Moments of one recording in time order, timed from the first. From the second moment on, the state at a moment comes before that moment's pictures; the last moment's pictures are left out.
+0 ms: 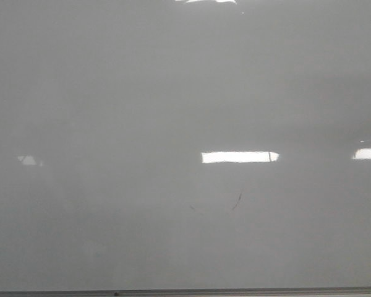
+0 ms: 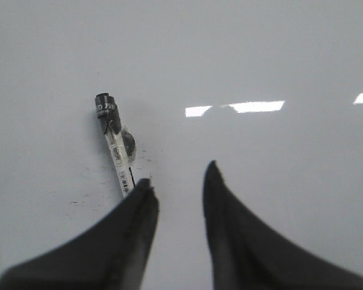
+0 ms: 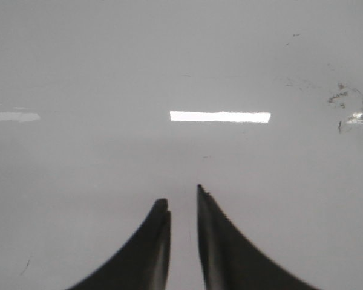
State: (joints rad) left arm -0.07 0.37 -0.34 -0.05 0.24 0.06; right arm 0.00 0.23 -0.38 0.09 0.36 -0.04
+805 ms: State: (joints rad) left arm 0.12 1.07 -0.55 -0.17 0.14 0.00; right arm 0.00 0.23 -0.38 0.09 0.36 -0.04
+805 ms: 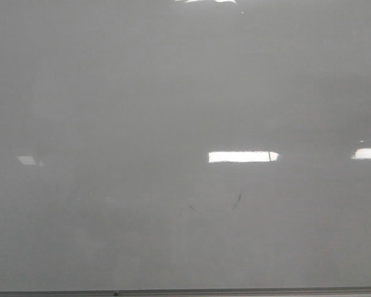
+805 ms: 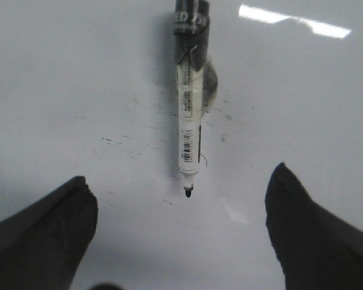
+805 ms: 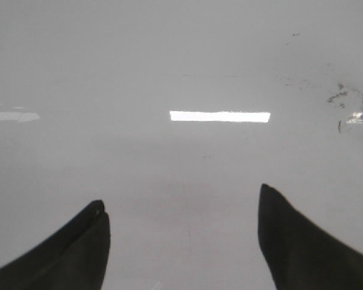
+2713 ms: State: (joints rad) left arm -0.49 1.26 -0.91 -0.04 0.70 0.50; right arm 0.11 0.49 -0.49 0.09 0.51 -0.05
